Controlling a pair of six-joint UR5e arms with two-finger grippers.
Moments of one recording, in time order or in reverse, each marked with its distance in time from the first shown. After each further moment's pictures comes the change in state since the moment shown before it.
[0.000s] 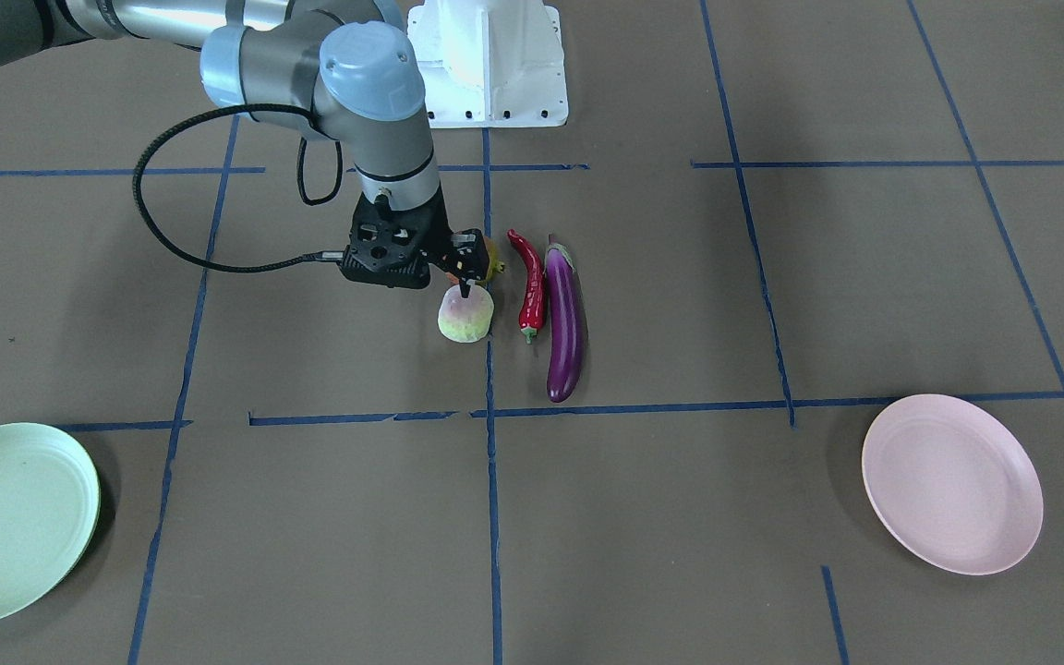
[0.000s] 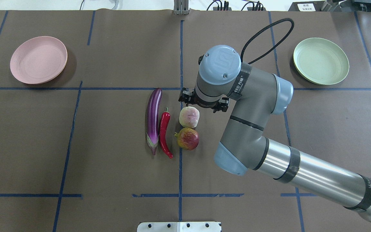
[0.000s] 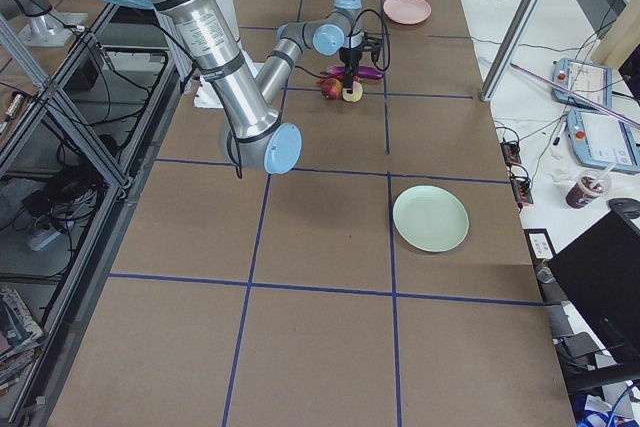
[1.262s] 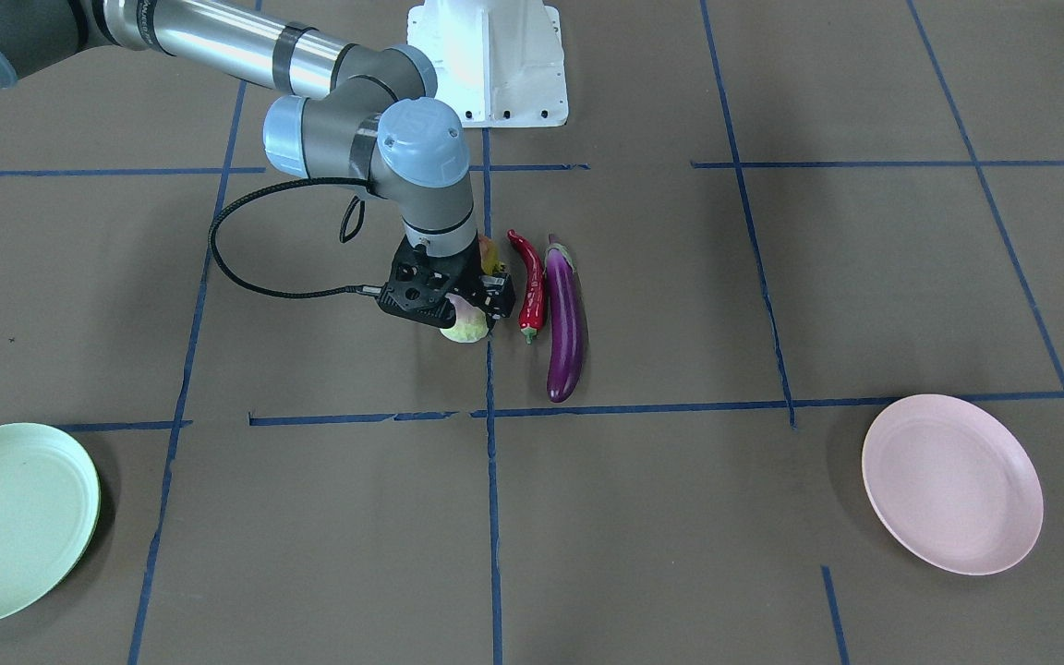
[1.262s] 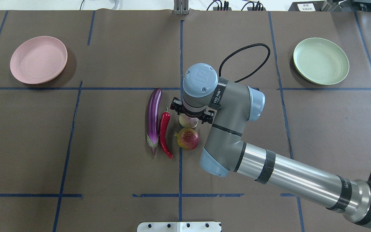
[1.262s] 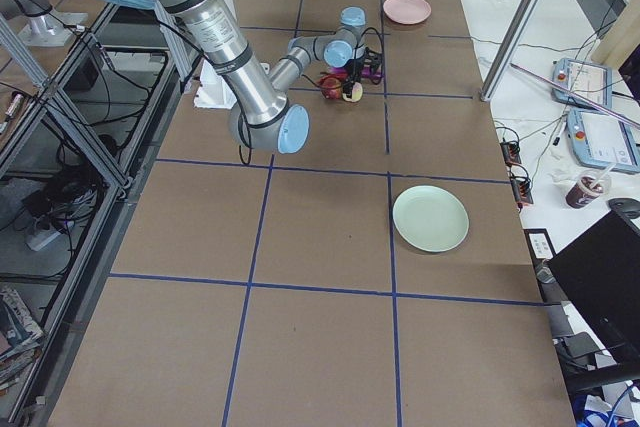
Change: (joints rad) left arm 0.000 0.012 -0.002 -0.001 0.000 0.001; right arm -0.047 0.048 -0.158 0.059 0.006 0.119
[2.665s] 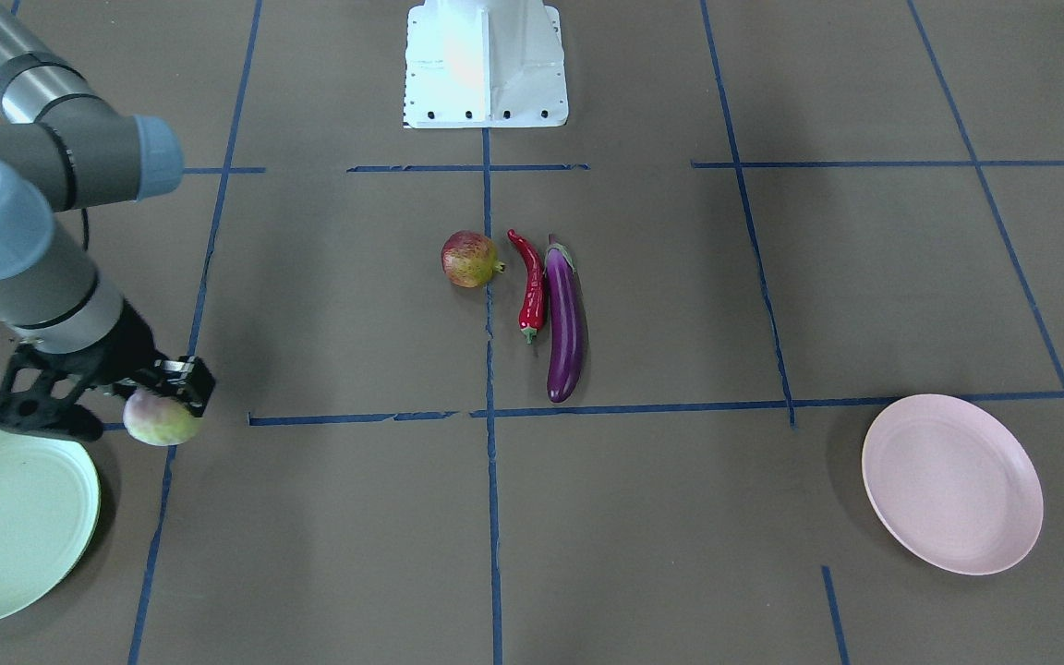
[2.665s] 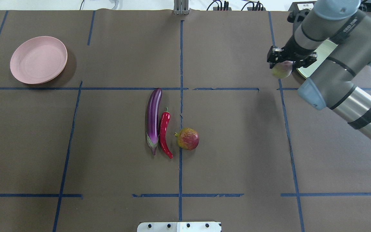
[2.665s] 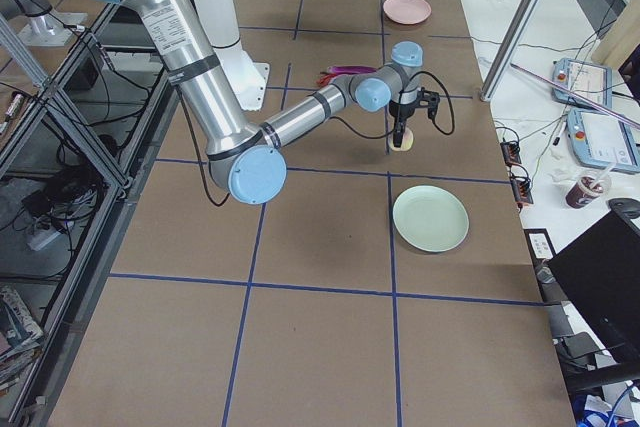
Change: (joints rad) left arm 0.050 -0.017 -0.003 -0.113 -0.027 -0.009; right arm 0.499 -0.332 0.118 -0.006 0.248 -0.677
